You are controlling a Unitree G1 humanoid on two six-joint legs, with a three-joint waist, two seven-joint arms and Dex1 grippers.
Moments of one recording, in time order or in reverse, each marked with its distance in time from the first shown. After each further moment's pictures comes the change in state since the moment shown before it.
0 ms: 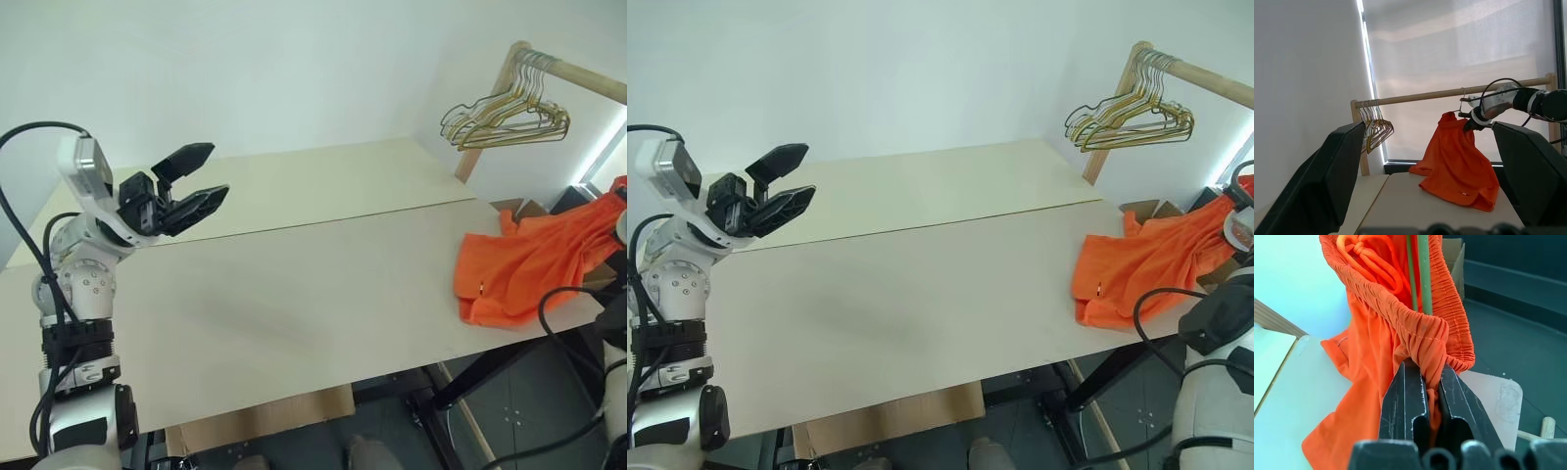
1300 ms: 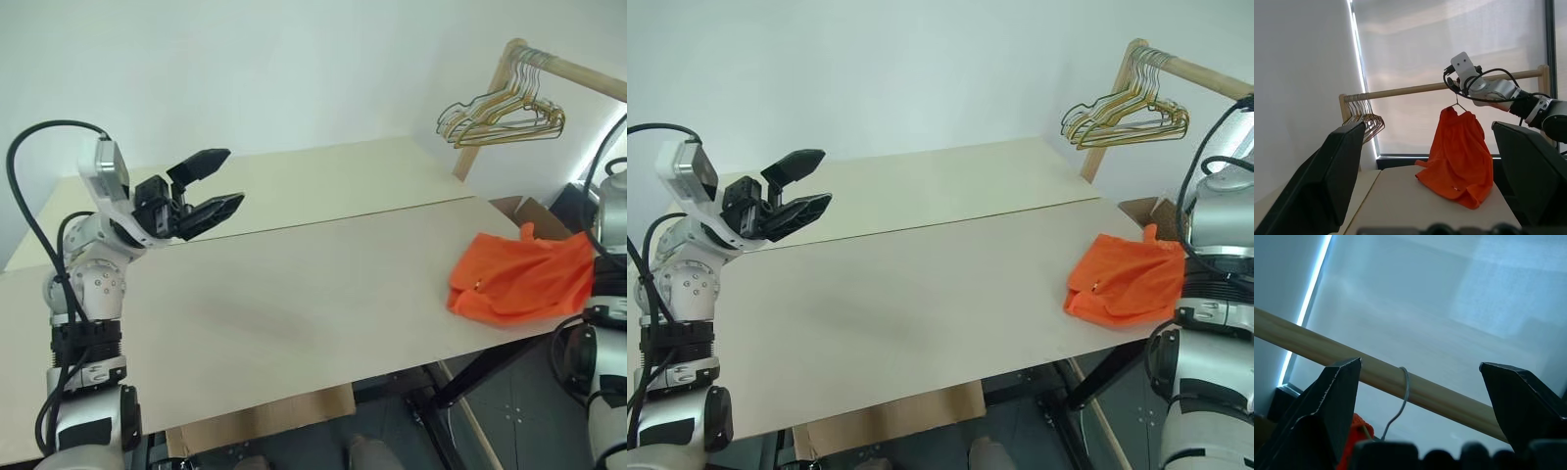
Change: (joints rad) left arm 0.020 -0.009 -0.036 -0.031 0.020 0.001 0.014; right arm 0.243 0.097 0.573 -0.576 -0.452 -0.314 -0.122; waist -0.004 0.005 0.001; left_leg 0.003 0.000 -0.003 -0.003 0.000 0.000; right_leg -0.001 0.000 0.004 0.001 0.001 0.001
